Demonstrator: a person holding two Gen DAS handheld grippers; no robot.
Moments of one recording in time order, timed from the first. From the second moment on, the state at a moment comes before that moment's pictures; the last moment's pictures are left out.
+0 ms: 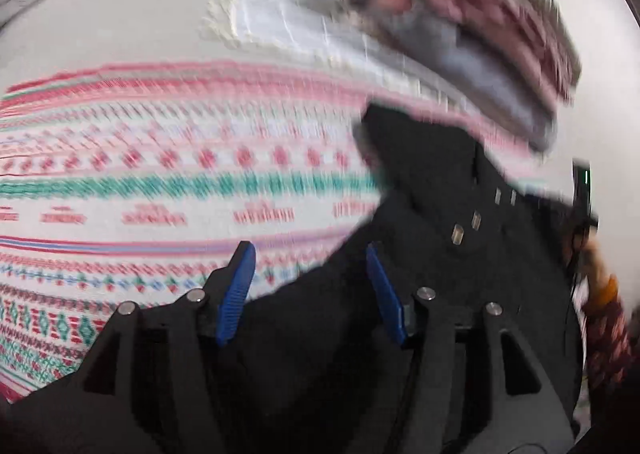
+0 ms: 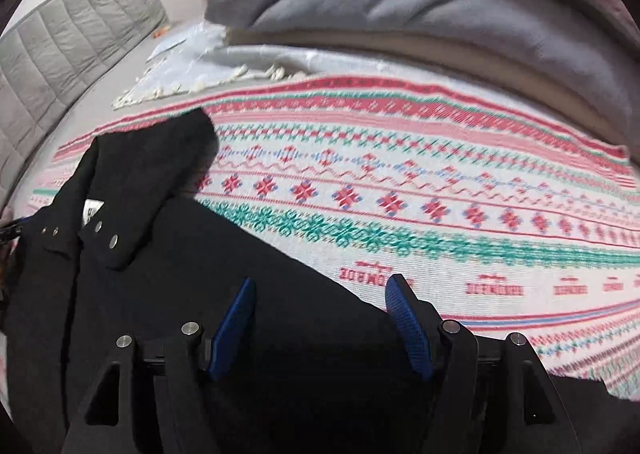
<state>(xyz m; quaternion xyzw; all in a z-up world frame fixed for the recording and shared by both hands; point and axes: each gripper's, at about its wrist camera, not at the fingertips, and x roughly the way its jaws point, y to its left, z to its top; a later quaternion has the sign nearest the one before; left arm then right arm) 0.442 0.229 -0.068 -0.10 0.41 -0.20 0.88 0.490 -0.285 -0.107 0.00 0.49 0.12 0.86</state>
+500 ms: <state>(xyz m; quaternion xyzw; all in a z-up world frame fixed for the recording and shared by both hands) 0.465 0.202 -0.090 -0.08 0.45 -0.16 0.88 0.481 -0.287 -0.117 0.03 0.44 0.03 0.90</state>
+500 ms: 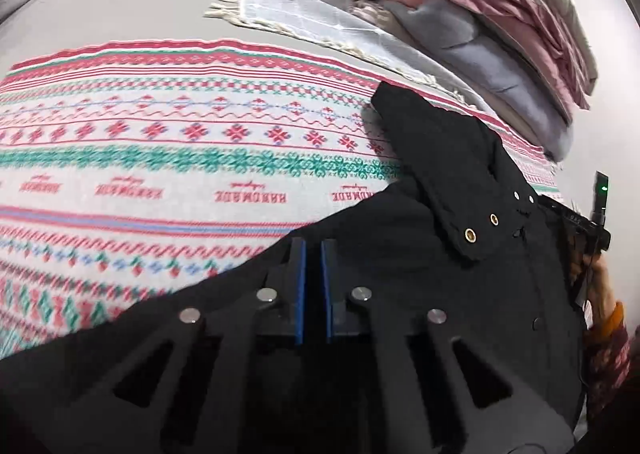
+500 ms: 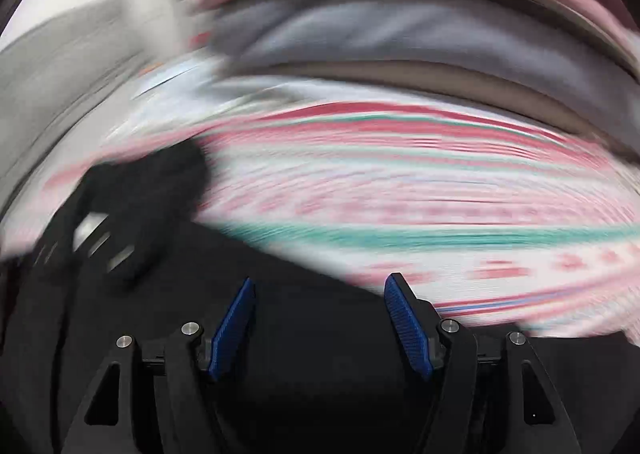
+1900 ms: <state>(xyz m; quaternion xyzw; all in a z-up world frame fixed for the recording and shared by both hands) 0.178 0.447 -0.109 -0.28 0.22 0.35 0.87 0.205 -0.224 -0.035 0.07 0.41 0.10 0.90</state>
